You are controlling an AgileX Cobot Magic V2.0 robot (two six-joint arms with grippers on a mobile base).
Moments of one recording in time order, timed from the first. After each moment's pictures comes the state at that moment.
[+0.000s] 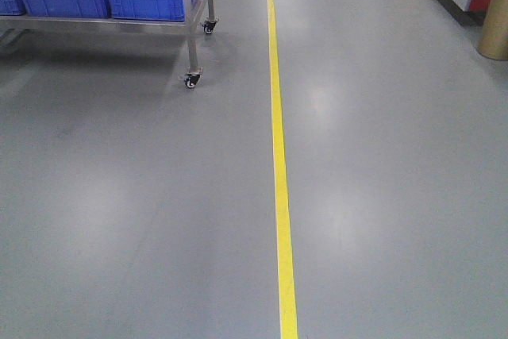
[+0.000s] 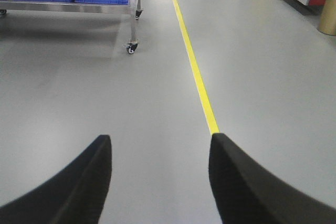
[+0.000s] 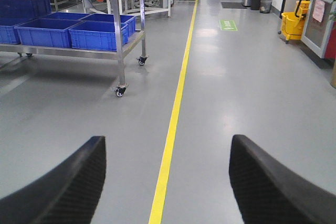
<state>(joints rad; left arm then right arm) -0.02 0.10 -0.37 -0.10 0.67 0.04 0.07 0.15 -0.33 0.06 0.41 -0.07</state>
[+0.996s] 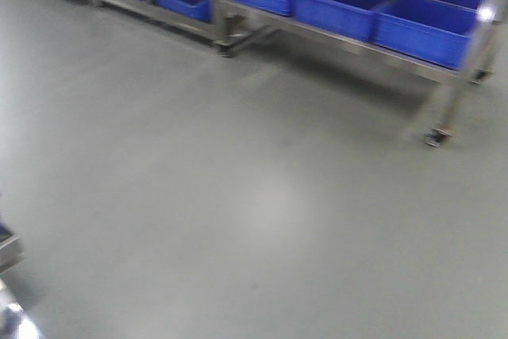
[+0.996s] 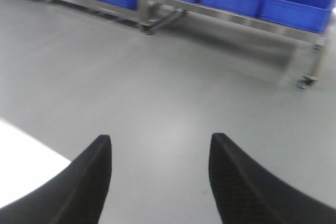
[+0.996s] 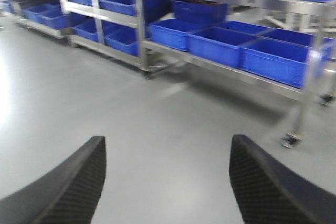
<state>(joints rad) -0.02 0.10 -0.37 -0.10 0.67 0.04 0.07 0.15 -0.33 0.06 0.41 -0.07</state>
